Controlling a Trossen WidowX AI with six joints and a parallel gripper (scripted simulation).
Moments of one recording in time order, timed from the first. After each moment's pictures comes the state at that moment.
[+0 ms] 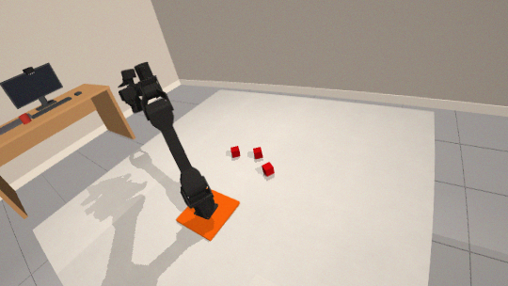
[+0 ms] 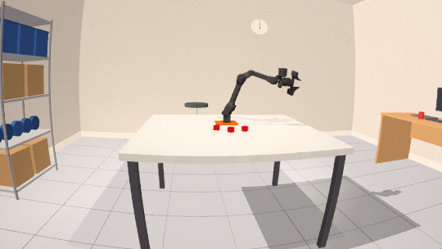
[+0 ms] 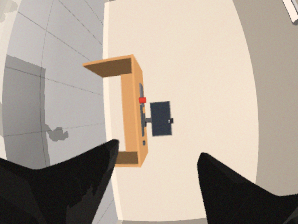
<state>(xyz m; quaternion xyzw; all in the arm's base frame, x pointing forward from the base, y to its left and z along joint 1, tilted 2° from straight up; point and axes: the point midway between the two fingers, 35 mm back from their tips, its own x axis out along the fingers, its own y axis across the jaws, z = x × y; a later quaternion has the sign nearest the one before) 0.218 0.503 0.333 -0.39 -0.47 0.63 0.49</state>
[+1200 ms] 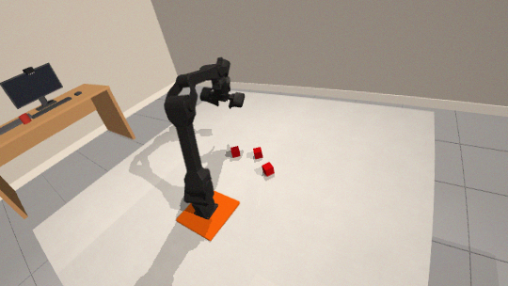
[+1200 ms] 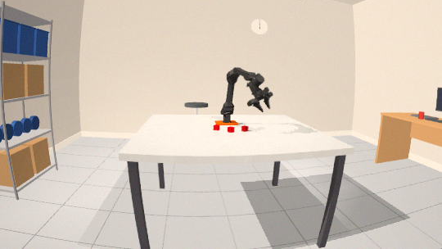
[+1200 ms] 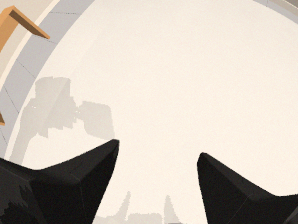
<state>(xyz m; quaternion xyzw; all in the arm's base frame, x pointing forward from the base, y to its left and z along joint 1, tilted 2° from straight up) 0.421 0.145 0.178 0.05 0.51 0.20 0.84</state>
